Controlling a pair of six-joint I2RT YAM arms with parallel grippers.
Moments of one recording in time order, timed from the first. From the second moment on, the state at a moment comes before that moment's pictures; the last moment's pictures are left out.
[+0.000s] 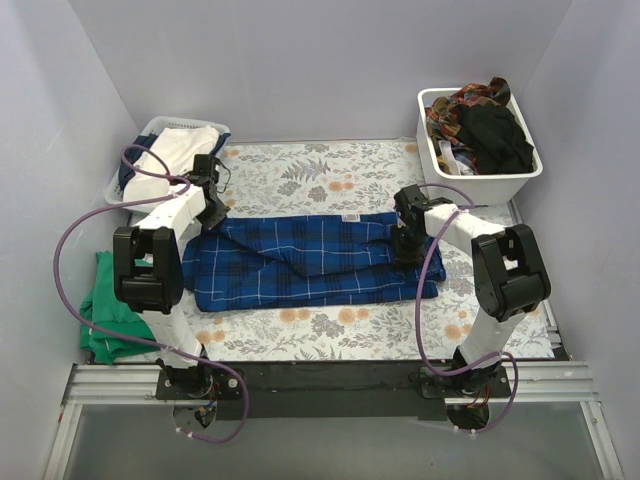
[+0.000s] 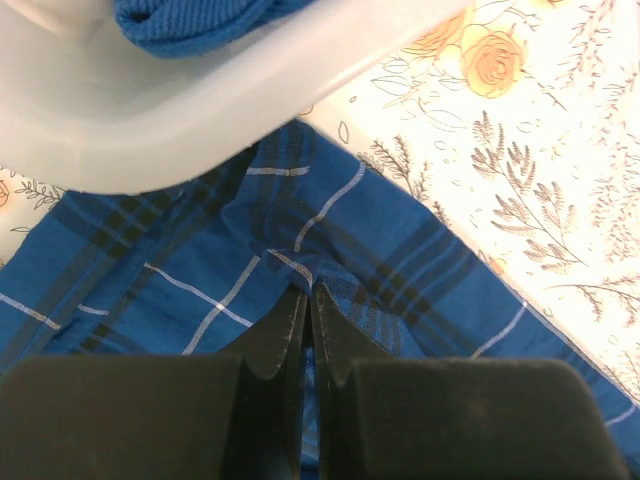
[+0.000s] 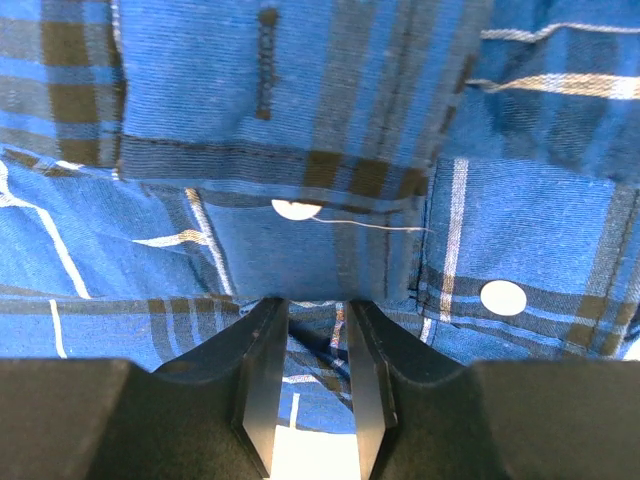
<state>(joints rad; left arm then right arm) -0.07 1.81 1.35 -0.68 -0.29 -0.80 0.36 1.76 1.11 -0.72 -0.06 0.31</state>
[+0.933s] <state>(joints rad) -0.06 1.91 1.40 -0.63 -0.34 -0.68 0.69 1.75 1.43 -0.67 -0.11 0.21</state>
